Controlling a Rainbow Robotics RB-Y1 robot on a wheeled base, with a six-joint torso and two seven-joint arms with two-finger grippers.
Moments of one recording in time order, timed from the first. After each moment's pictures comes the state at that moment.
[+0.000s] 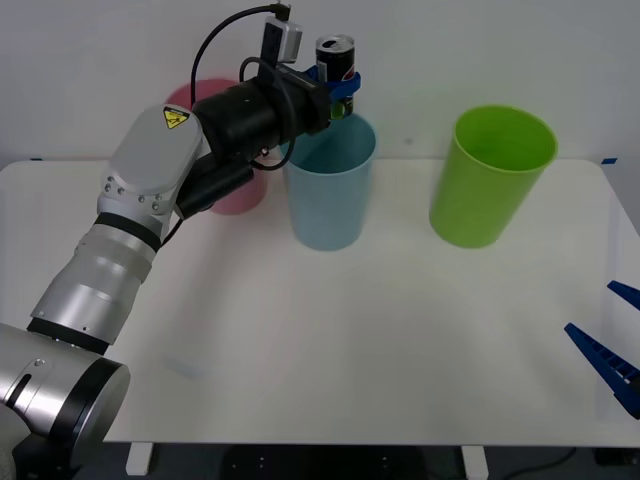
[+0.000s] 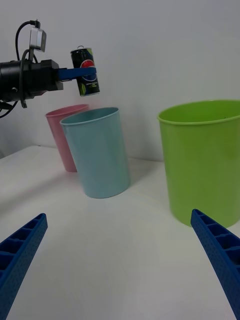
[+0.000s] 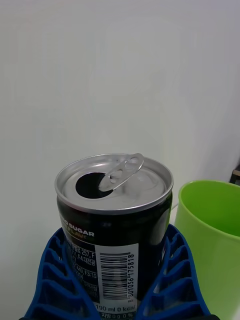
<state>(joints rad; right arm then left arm) 0.35 -0.40 -0.52 -1.66 0.96 -1.22 0.00 -0.85 0.22 -0.12 -1.11 -1.56 -0.56 0.41</state>
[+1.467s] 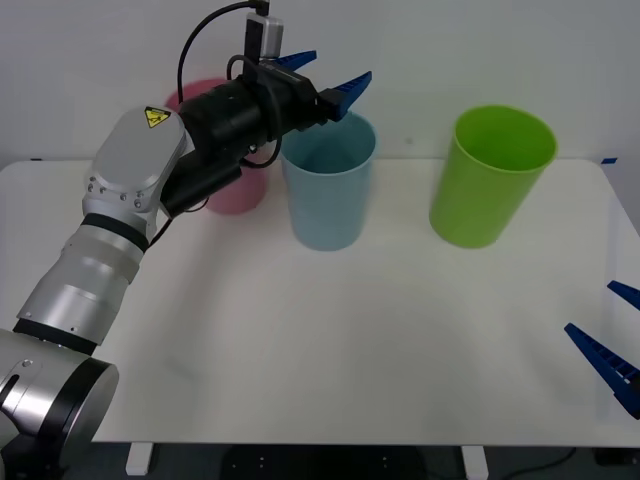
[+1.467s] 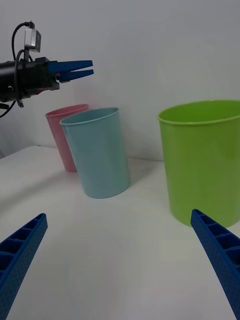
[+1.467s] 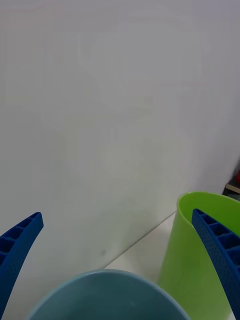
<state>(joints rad) 0.35 -0.40 -0.52 -1.66 0.96 -1.22 0.00 -0.83 0.27 -0.12 -1.11 -1.42 -0.57 0.38</state>
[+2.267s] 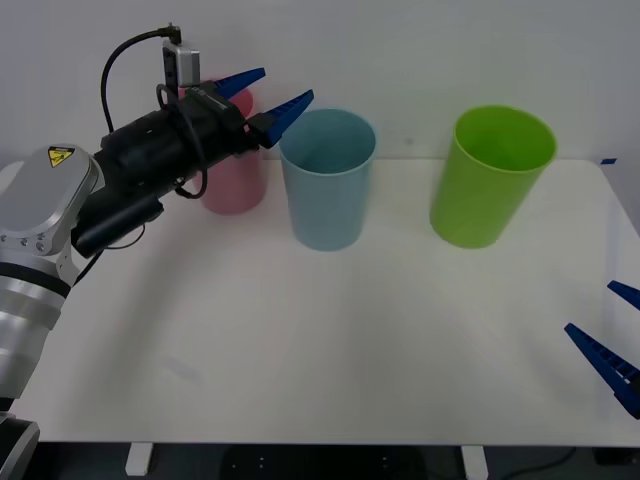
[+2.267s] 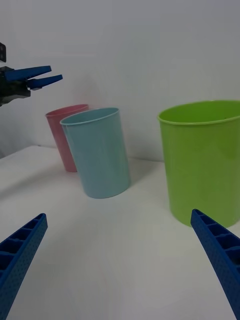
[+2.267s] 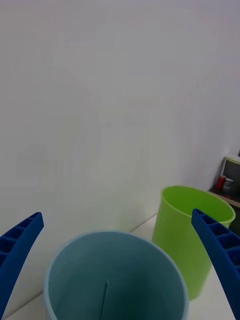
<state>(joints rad) 0.35 -0.40 -0.52 -1.66 0.96 -1.22 0.00 -0.59 0.44 -0.09 -1.36 -1.16 -0.68 0.30</state>
